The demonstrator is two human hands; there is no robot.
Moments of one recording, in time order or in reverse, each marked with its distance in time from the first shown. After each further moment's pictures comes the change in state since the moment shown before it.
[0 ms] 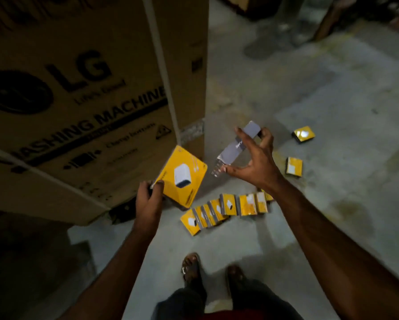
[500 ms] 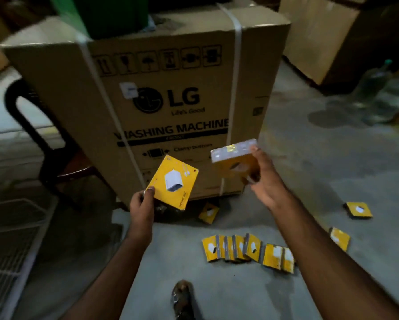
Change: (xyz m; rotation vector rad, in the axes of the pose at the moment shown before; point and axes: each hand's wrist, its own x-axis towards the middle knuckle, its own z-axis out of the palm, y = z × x) left_hand -0.133 0.048 -0.085 -0.318 0.433 -0.001; right_hand -0.023 -0.123 -0.034 1.118 -0.345 0.545
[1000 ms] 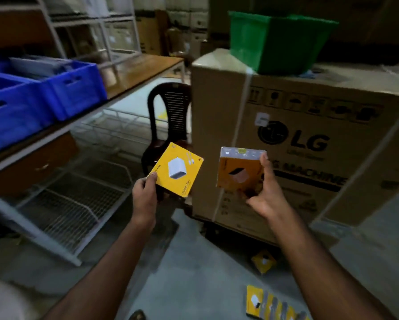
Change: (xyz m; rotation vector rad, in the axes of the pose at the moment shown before) left_hand 0.038 0.072 -0.235 -0.265 0.479 0.167; right_hand -0.053 0.059 0.271 0.050 -0.427 0.287
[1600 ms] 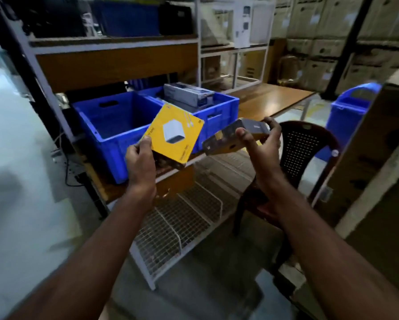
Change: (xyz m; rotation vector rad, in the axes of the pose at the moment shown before) left_hand 0.320 0.220 -0.280 -0.008 0.465 0.413; right_hand 0.170 0.158 0.507 -0.571 -0.460 -0.692
